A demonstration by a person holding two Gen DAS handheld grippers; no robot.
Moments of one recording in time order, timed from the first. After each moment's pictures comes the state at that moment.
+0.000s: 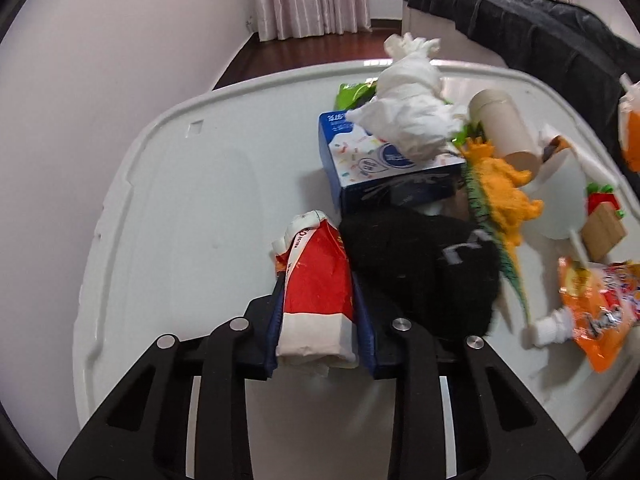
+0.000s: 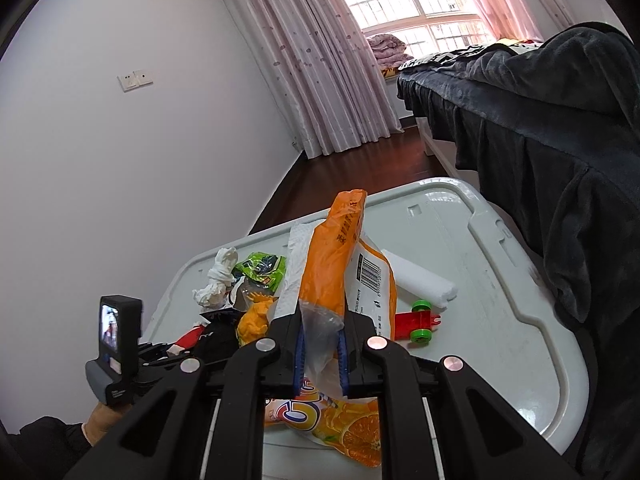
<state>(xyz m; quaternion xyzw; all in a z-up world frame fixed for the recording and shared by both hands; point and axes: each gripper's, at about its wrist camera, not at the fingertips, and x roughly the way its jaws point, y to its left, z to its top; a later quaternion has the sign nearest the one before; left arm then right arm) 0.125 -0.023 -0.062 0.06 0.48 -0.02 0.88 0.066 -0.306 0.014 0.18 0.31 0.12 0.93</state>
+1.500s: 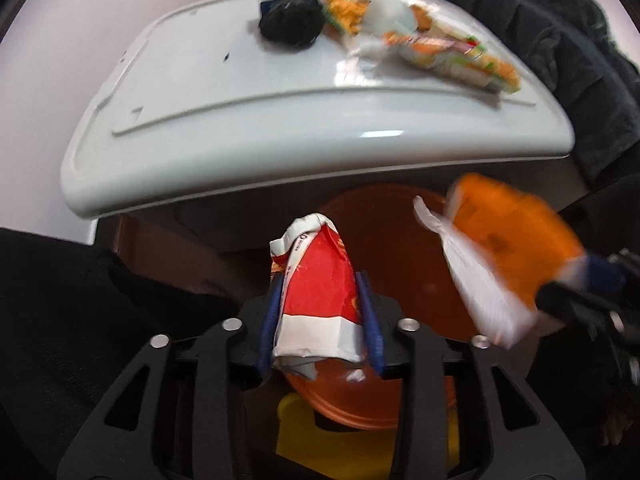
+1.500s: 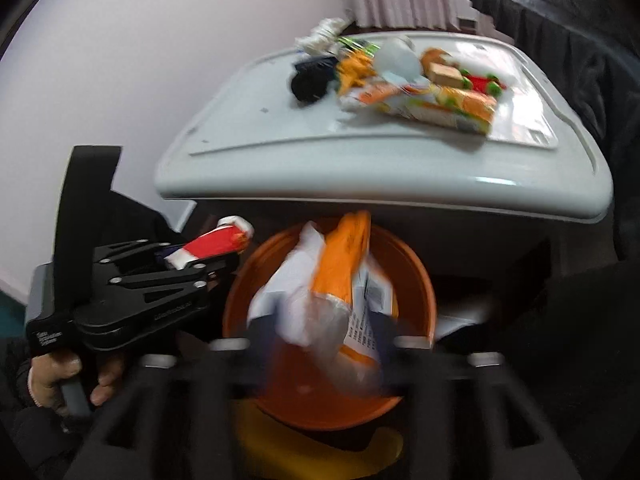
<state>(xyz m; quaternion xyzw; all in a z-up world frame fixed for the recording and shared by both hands) -0.097 -0.066 -0.072 0.02 0.56 -0.06 0.82 -0.111 -0.215 -0.048 0.06 0.51 0.19 0.83</state>
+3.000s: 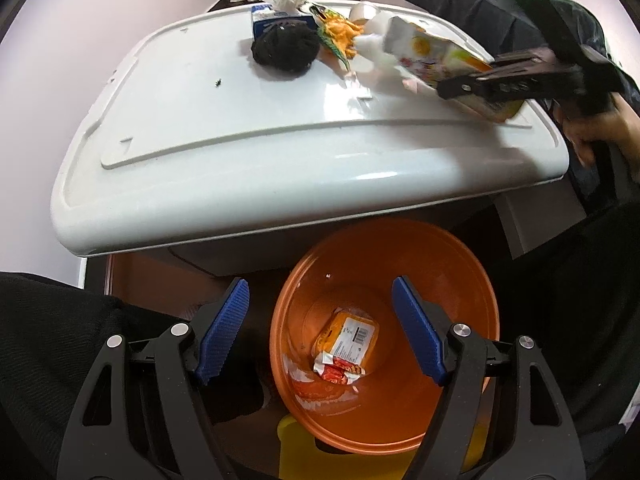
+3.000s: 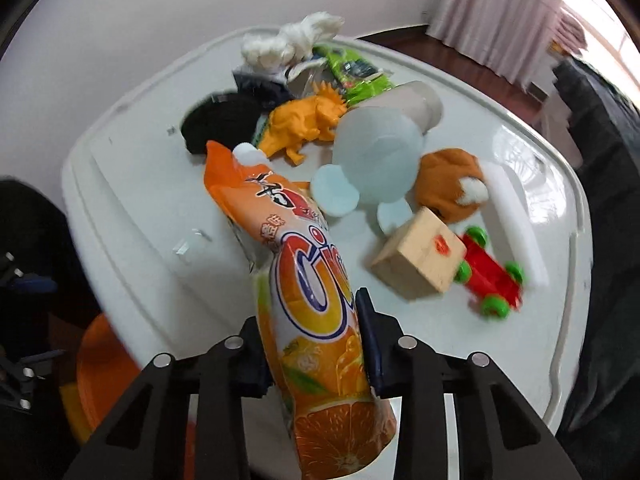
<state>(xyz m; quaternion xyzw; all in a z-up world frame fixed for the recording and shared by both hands) -0.074 -0.065 -0.062 0.01 0.53 -0.08 0.84 0.095 -0.231 -0.055 -0.15 0.50 0.26 0.81</state>
